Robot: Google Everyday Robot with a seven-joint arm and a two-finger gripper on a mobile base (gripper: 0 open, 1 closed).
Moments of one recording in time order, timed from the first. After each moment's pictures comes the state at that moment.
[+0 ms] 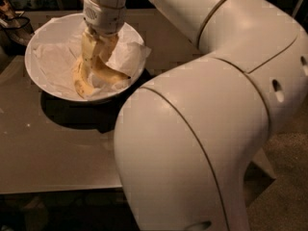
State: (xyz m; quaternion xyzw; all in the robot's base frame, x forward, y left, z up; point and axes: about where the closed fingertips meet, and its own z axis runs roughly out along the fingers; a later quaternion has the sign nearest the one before) arm 0.620 0.133 0.912 -0.44 0.88 0.14 0.06
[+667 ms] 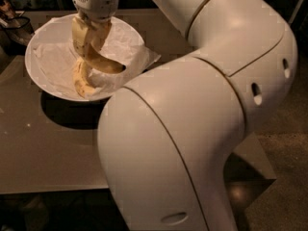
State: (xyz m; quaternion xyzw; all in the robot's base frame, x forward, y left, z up) arm 0.616 0.142 0.947 -0.46 0.88 0.14 0.06
